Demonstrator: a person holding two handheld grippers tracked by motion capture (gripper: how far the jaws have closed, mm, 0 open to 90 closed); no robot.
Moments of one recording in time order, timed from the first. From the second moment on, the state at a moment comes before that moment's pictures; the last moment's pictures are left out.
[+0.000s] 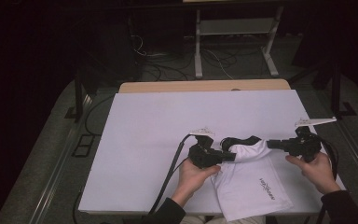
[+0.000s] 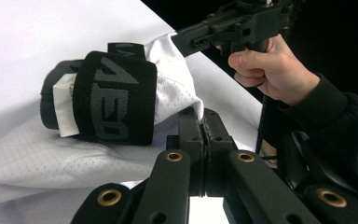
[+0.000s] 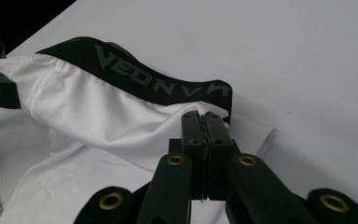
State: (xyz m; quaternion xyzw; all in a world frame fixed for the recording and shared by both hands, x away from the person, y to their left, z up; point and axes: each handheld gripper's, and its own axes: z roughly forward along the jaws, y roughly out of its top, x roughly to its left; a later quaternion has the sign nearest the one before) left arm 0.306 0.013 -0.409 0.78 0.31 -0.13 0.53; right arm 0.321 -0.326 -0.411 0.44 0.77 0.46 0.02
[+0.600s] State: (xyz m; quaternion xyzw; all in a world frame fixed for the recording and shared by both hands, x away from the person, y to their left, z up) left arm 0.279 0.013 -0.423 0.77 0.30 -0.15 0.54; right arm 0.304 -0.327 -0.417 0.43 0.79 0.44 0.00
